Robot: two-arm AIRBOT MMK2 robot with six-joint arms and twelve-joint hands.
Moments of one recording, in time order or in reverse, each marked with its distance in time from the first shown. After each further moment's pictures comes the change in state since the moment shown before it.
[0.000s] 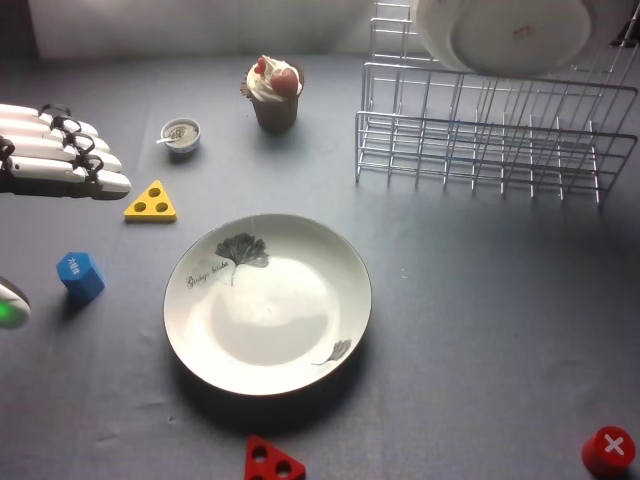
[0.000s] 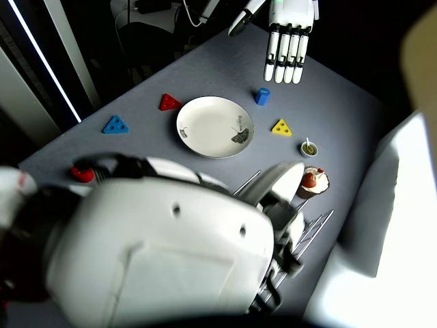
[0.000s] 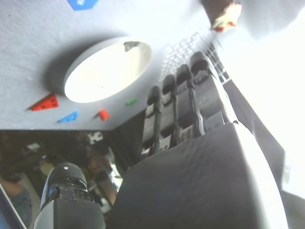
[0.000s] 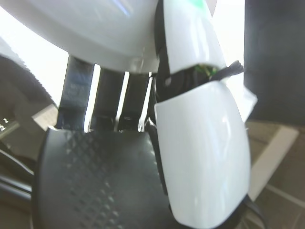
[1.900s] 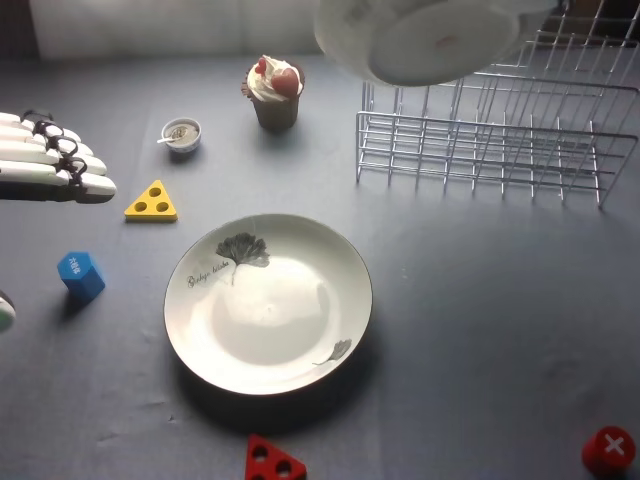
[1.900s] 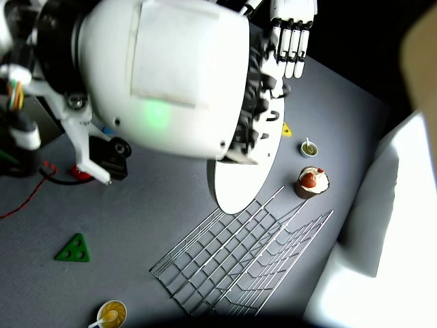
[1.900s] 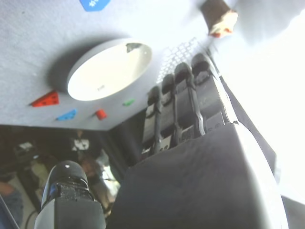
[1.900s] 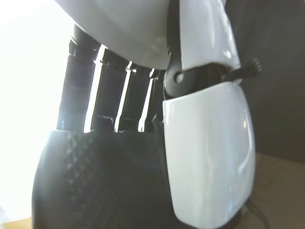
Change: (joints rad) left arm 0.050 0.032 -0.019 -0.050 -0.007 0.000; right arm 0.045 0.073 -0.312 -0.188 0.169 -0.204
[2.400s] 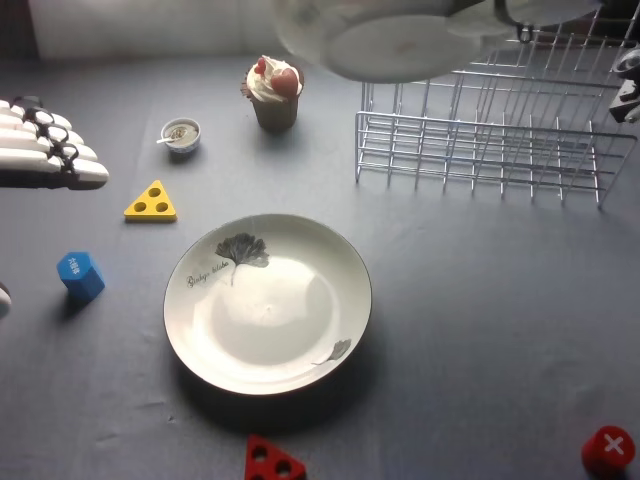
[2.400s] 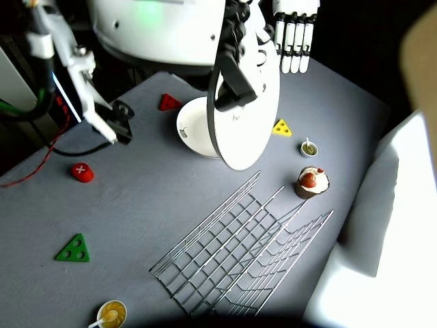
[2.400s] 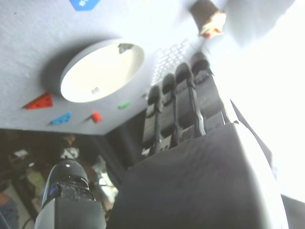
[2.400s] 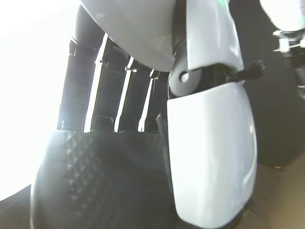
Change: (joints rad) left arm -0.023 0.035 -0.039 0.004 0.033 0.000; right arm -0.036 0.008 -0.171 -0.058 0.120 -0.183
